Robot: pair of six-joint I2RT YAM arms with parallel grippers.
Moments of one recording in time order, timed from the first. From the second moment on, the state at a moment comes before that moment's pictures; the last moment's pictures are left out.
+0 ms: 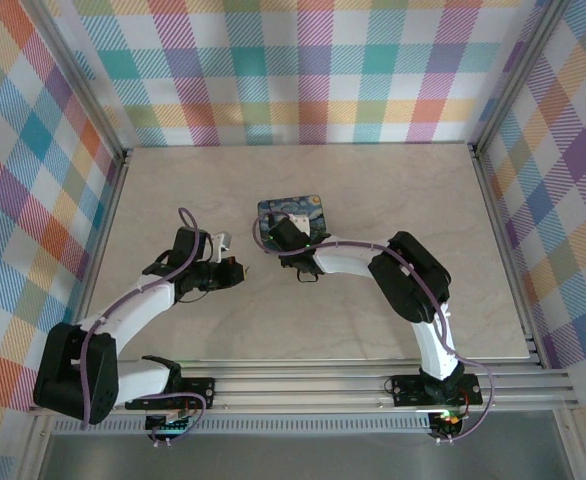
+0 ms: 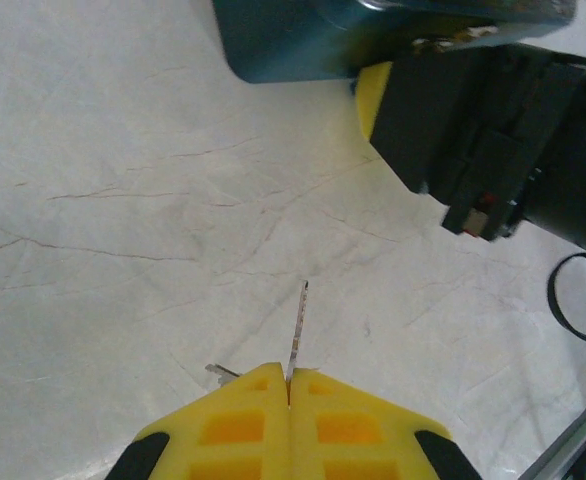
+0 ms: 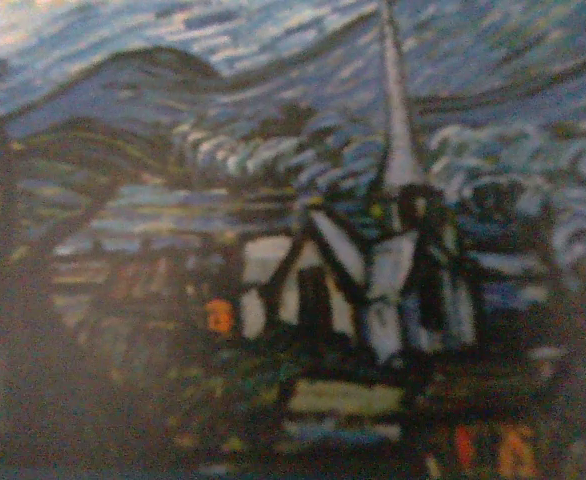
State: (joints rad) left arm -0.29 1.21 0.62 -0.32 0.46 -0.42; right arm 0.86 2.05 1.31 -0.26 0.35 0.66
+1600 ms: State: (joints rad) left arm -0.56 1.44 0.39 0.64 0.41 -0.40; right arm 0.65 1.83 1.38 -0.63 -0.40 0.71
